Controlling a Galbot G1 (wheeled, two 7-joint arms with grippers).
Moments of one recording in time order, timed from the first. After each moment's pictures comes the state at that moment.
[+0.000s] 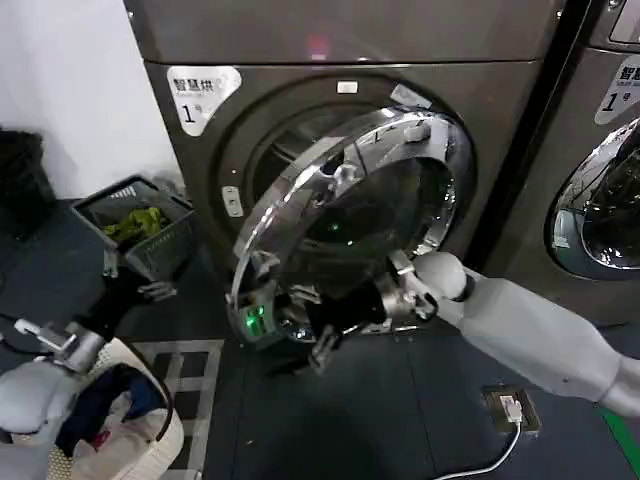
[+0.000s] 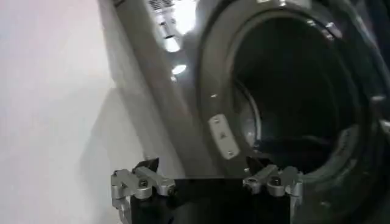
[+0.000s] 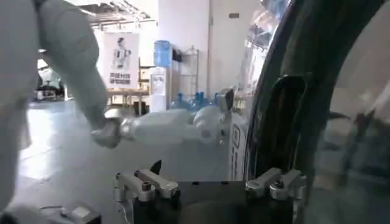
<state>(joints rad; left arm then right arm) 1.27 -0.92 -0.77 -1.89 -0.34 -0.08 0.31 -0.11 0.87 -0.65 1.63 1.02 0.04 -1.04</state>
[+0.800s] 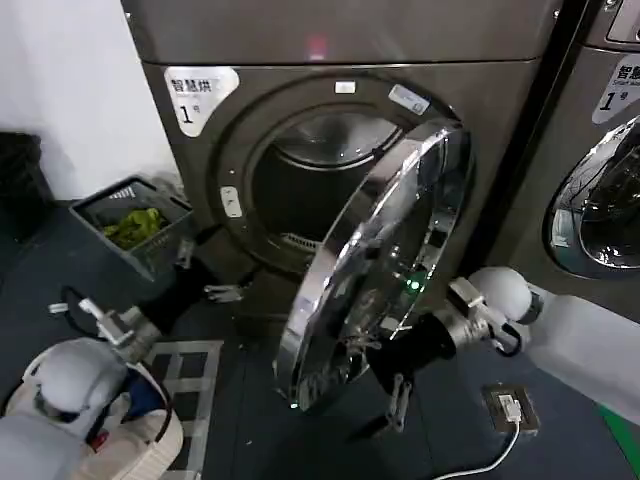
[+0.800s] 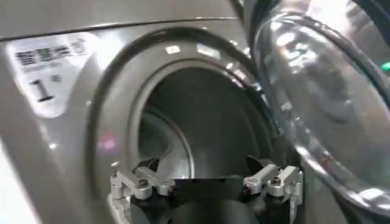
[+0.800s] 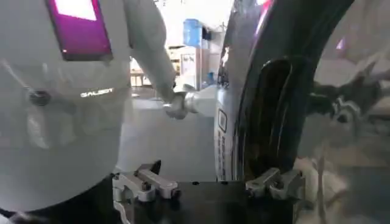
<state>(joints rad) 1.17 -0.80 -0.54 -2.00 -0.35 -0.09 0.36 -0.11 0.58 -0.70 1.81 1.04 0.06 -1.23</state>
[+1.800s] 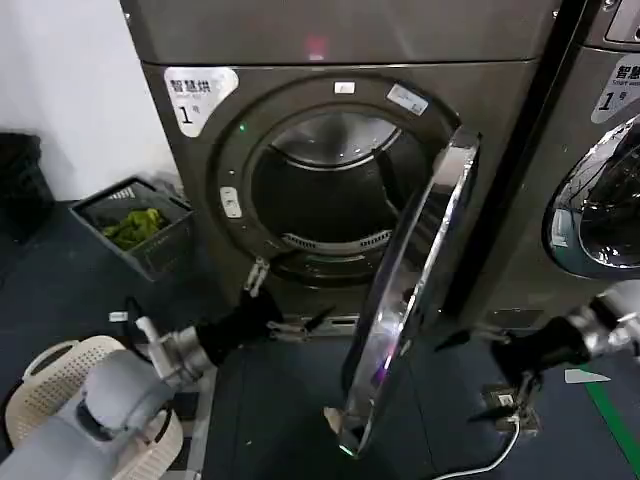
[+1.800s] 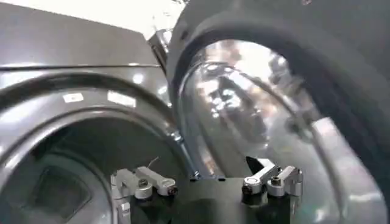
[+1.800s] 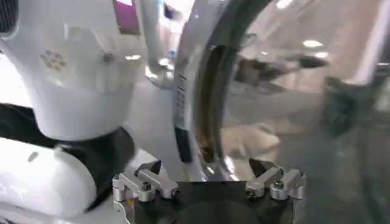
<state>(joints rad) 1.07 -0.78 -0.27 -2.12 -0.36 -0.09 0.40 -0.59 0.24 -0.20 1.74 1.05 0.27 -1.45</state>
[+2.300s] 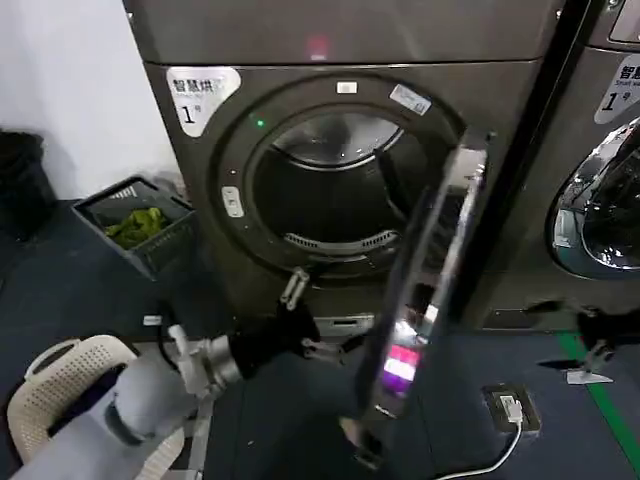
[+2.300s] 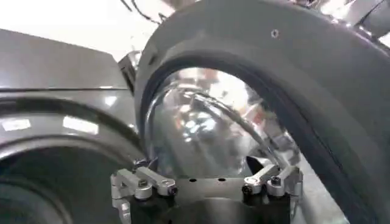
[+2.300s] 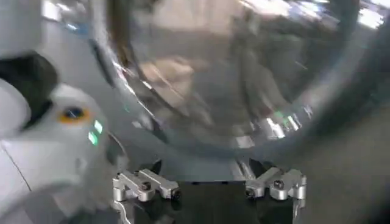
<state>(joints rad) 0.99 -0.80 -0.12 -2.18 -0.35 -0.10 0.41 -0.71 0.17 -0.04 1.36 0.99 0.39 -1.44</state>
